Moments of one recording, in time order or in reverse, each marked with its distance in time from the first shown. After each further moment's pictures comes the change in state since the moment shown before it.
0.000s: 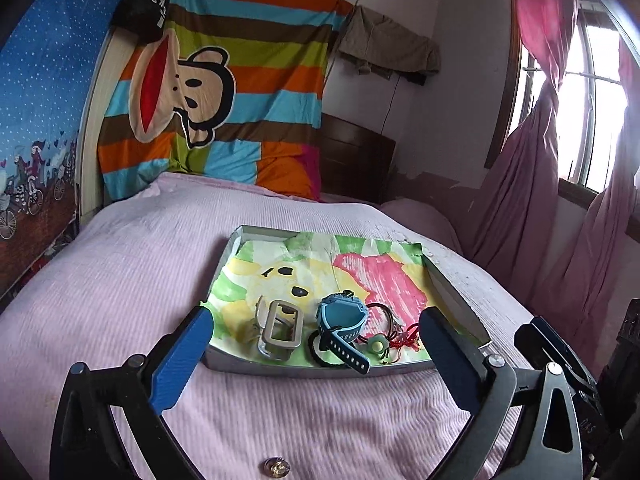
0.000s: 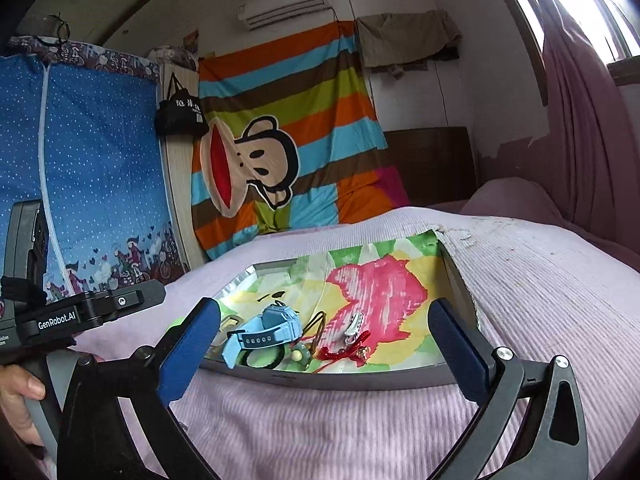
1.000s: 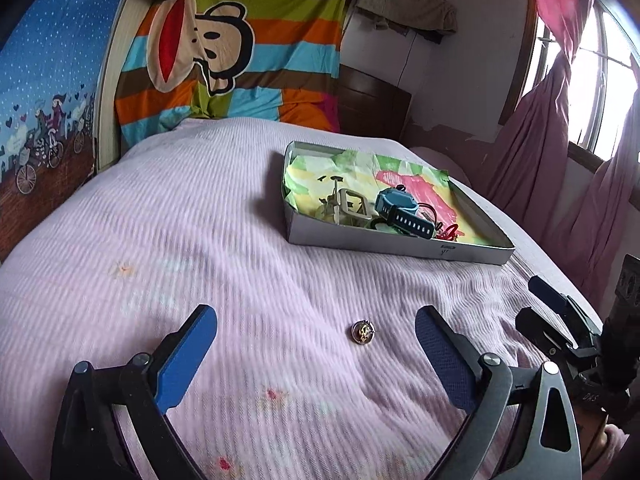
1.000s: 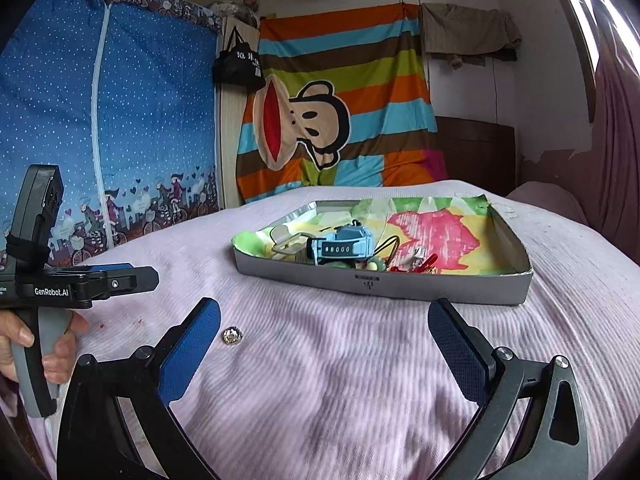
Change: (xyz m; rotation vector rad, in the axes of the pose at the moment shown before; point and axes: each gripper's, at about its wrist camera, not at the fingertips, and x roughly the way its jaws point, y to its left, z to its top) left arm -0.035 0.072 -0.069 -0.027 0.212 0.013; right arm -0.041 0.049 -0.057 -0.175 0.146 0.121
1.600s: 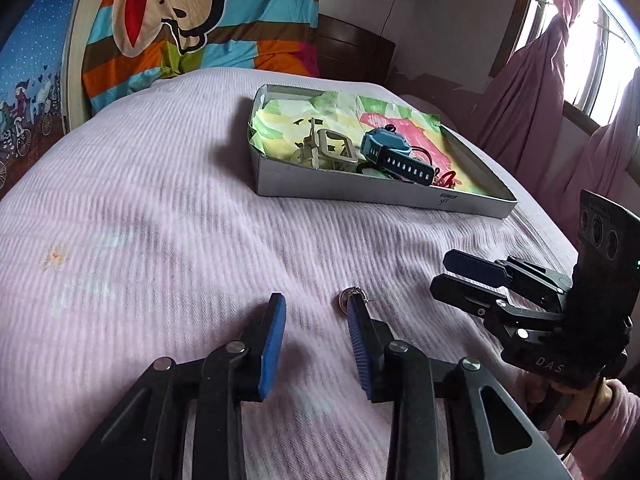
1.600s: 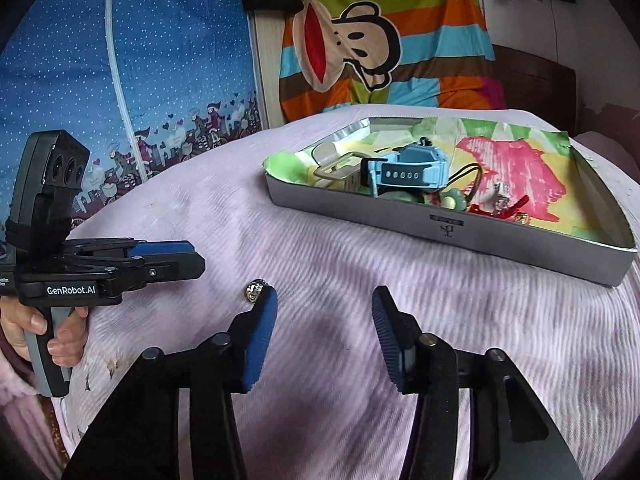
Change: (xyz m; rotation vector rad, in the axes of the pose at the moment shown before) left arm 0.041 -0.011 -0.002 0.067 0.191 -0.048; right arm 0.085 0.014 -0.011 -0.030 0.302 0.200
